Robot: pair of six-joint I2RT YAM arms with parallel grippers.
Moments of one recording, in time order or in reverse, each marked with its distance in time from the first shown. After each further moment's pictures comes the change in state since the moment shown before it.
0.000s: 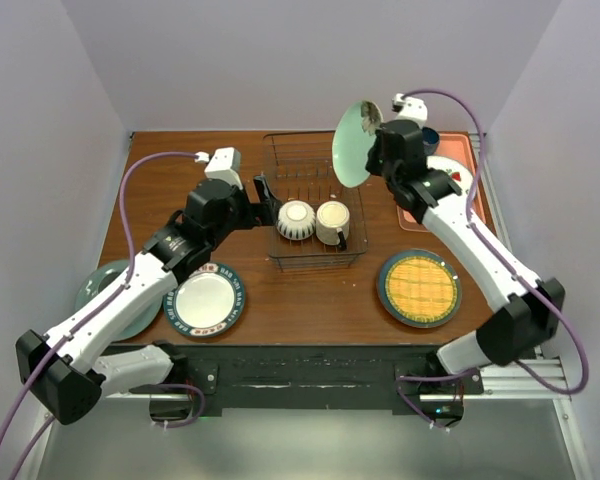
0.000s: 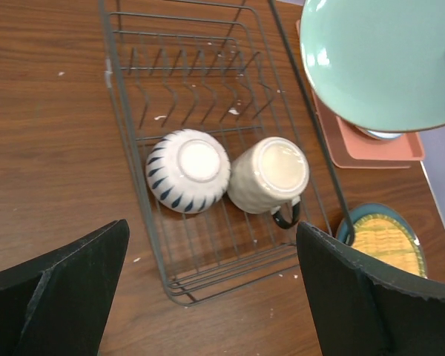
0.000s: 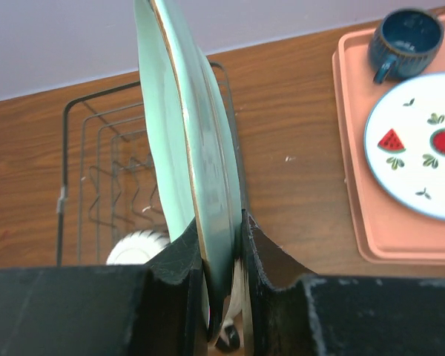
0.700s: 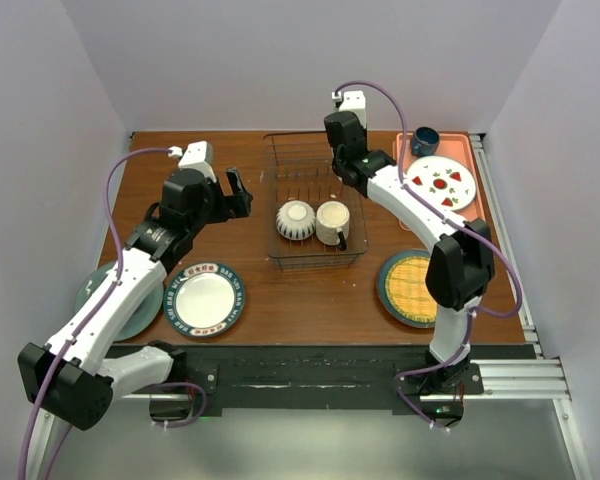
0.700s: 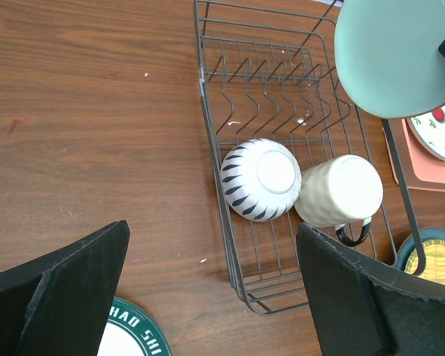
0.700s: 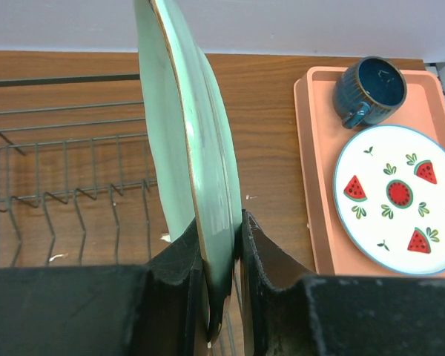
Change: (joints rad) left arm 0.235 -0.016 -0.007 -0.074 0.095 0.082; right arm 0.101 0.460 0.312 0.050 0.289 -0.269
